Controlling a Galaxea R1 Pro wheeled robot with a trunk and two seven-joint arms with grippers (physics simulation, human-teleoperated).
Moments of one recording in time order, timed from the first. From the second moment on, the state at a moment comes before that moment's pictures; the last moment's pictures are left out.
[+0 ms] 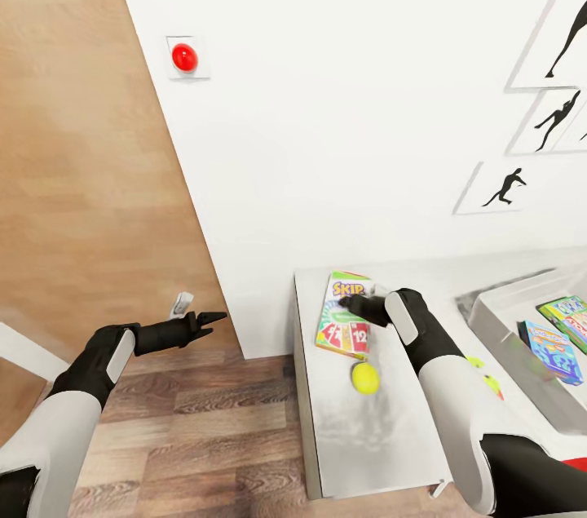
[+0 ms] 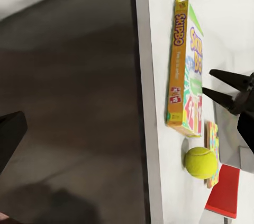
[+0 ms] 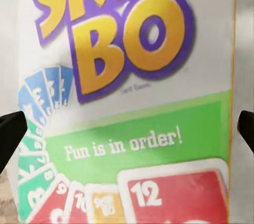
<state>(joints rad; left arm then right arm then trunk) -0.80 0.17 0.24 -0.64 0.19 0.82 -0.94 -0.92 0.06 -0.08 -0.69 -0.45 0.76 -0.13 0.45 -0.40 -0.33</state>
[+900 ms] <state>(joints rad) -0.80 0.17 0.24 -0.64 0.19 0.82 -0.93 -0.92 0.06 -0.08 -0.69 -0.44 0.75 -0.08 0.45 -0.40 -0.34</state>
